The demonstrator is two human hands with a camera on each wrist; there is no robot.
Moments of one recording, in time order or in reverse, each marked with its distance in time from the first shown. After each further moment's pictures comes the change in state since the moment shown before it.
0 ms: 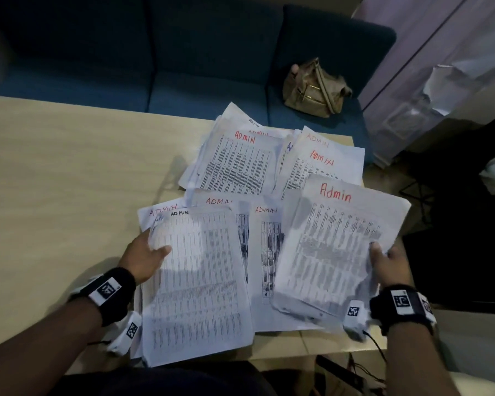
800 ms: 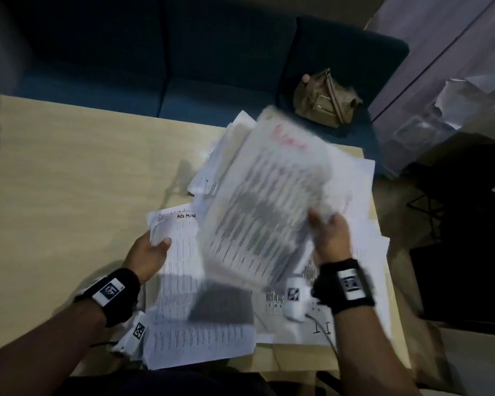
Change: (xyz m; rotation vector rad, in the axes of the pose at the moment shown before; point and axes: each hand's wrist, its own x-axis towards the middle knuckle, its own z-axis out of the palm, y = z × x) left_hand 0.005 0.006 0.001 -0.190 0.095 -0.084; right_hand -0.061 -0.125 0.083 0.668 -0.346 -0.246
